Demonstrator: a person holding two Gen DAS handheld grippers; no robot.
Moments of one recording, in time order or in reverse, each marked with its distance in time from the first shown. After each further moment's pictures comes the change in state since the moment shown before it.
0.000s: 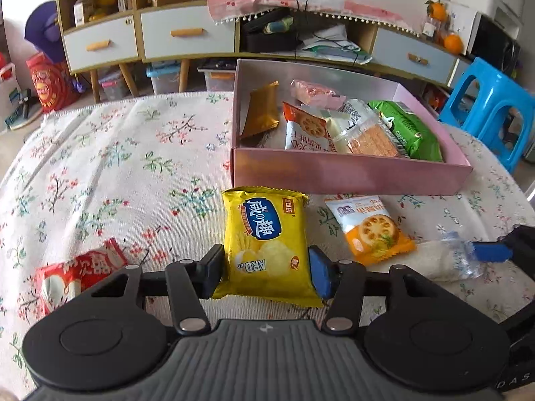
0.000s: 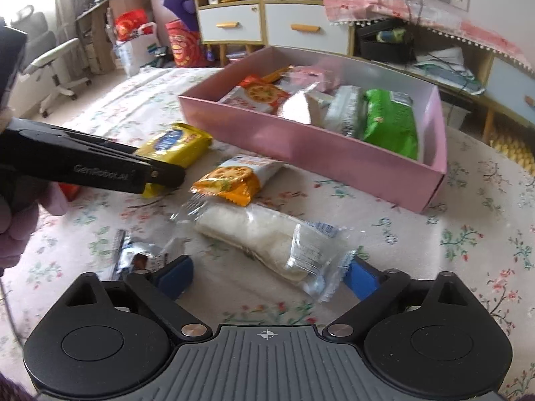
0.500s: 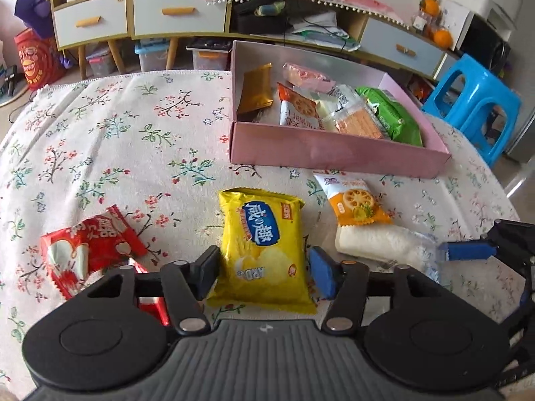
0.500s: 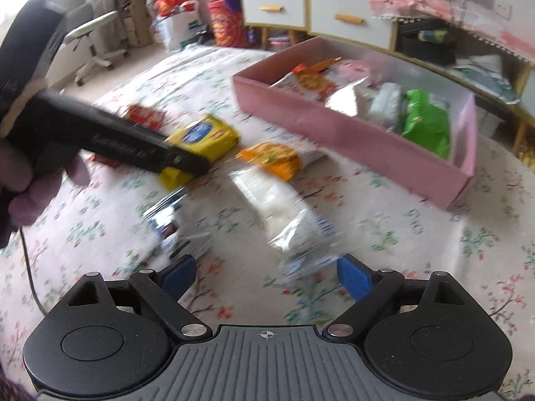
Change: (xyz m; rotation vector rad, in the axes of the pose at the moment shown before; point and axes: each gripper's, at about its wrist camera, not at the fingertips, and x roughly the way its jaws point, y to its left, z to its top) left arm -0.011 0.009 -0.005 -0.034 0.067 -0.084; right arm -0.014 0.012 -0.001 -0.091 0.060 0.079
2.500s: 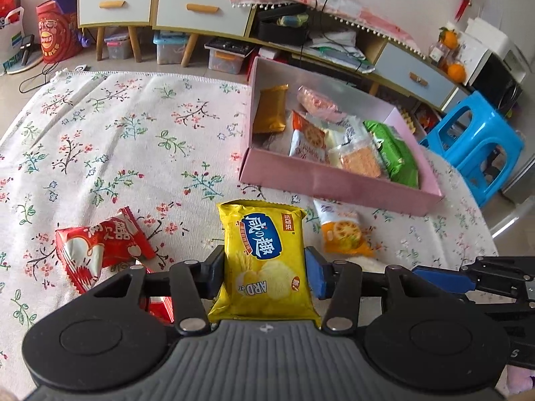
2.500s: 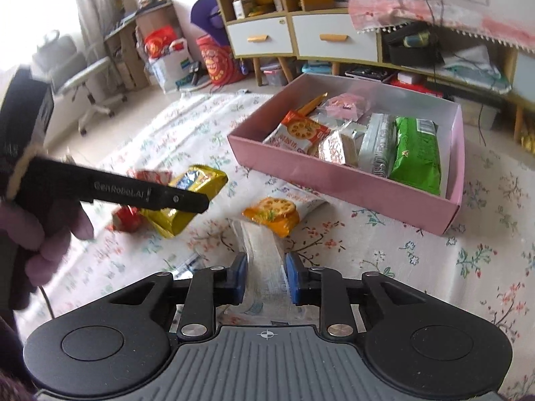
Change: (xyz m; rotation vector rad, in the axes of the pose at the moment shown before) left arm -0.022 0.010 0.014 -0.140 -0.012 -0.026; right arm -0.025 -0.012 0.026 0.144 -0.090 0.082
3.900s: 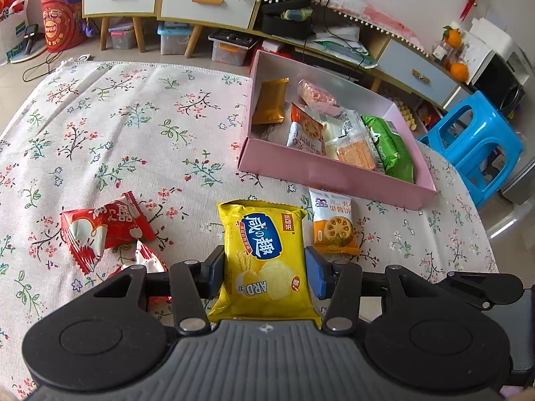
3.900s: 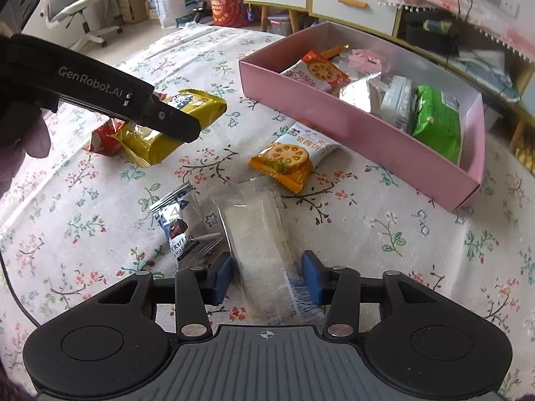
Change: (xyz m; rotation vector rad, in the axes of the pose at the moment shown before) left arm -0.004 -0.007 -0.003 -0.027 0.034 0.006; right arm 0.034 0.027 -0.022 -0.187 0.186 -0.127
